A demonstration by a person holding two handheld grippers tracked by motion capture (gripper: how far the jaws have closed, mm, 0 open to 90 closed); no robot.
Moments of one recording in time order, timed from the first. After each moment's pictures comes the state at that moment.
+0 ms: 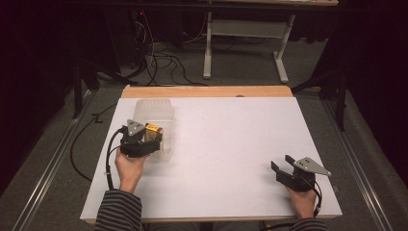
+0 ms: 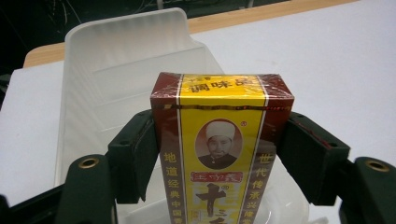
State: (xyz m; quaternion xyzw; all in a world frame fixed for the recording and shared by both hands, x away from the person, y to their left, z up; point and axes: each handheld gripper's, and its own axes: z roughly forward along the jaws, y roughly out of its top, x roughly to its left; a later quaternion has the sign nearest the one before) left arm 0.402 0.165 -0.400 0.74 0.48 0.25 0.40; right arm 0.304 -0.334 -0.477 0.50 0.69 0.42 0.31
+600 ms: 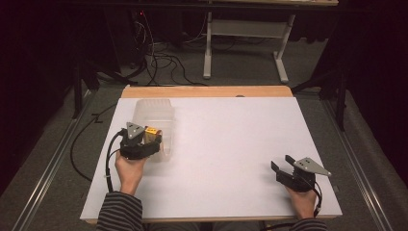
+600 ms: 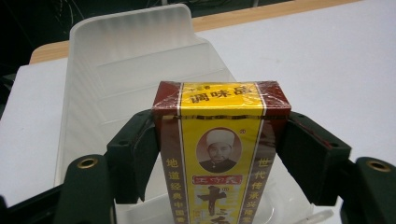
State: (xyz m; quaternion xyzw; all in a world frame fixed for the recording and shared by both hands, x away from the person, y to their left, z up) left arm 0.397 0.164 -0.405 0.74 0.48 0.26 0.40; right arm 0.304 -0.334 -0.477 0.50 0.69 0.42 0.31
